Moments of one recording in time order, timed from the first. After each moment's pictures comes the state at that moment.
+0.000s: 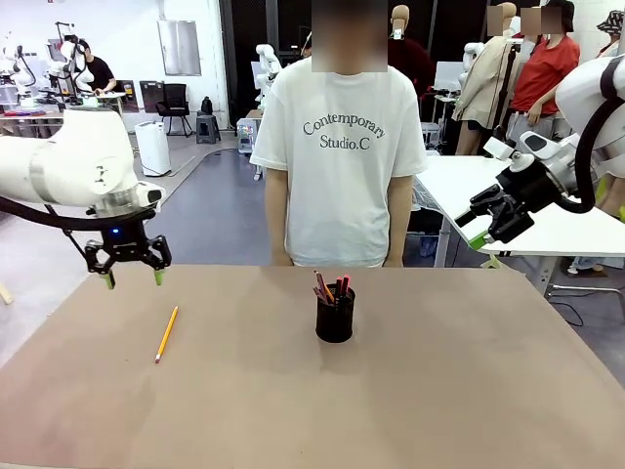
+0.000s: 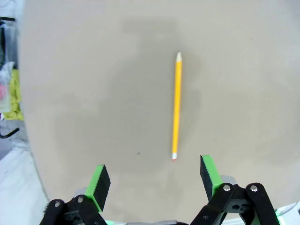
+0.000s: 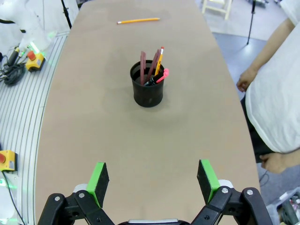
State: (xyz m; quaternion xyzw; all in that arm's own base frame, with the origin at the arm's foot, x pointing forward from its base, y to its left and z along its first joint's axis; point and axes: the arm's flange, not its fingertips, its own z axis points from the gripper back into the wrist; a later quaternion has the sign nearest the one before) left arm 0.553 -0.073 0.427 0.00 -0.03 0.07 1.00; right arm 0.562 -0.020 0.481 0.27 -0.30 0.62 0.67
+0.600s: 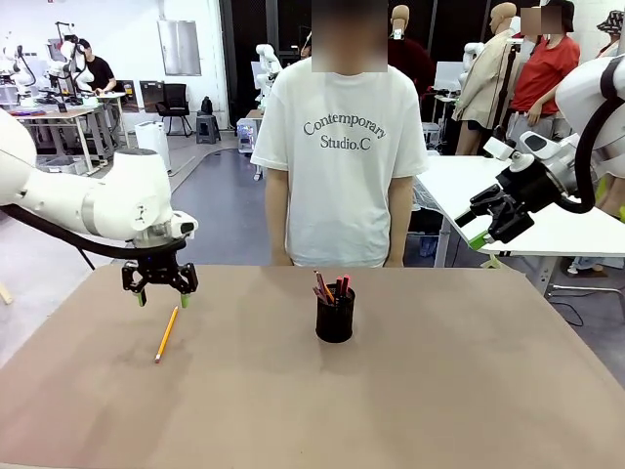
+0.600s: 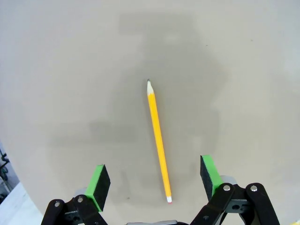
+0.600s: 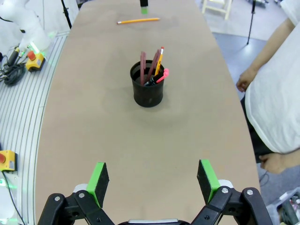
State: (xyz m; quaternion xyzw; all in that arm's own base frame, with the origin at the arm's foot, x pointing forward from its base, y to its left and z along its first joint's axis) left arm 0.585 -0.109 0.354 0.03 -0.03 -0.01 1.00; right arm 0.562 -0.020 0.481 0.27 -0.30 0.62 0.67
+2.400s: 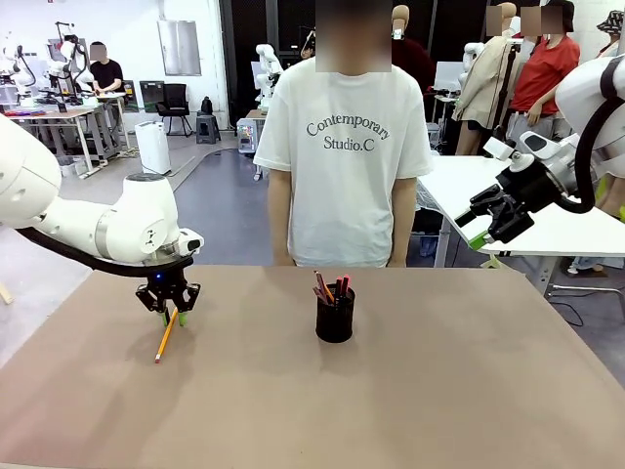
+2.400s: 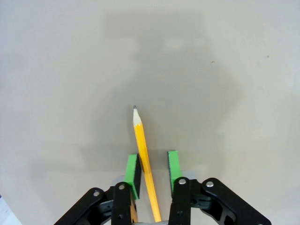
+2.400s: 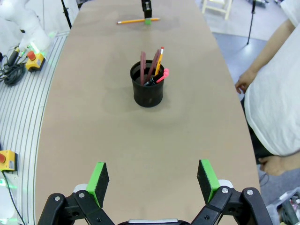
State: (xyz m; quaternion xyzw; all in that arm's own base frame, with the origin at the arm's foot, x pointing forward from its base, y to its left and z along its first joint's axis) left arm 0.598 -0.112 0.310 0.01 -0.04 0.01 1.00; right arm 0.562 -0.020 0.481 0.27 -0.30 0.62 0.67
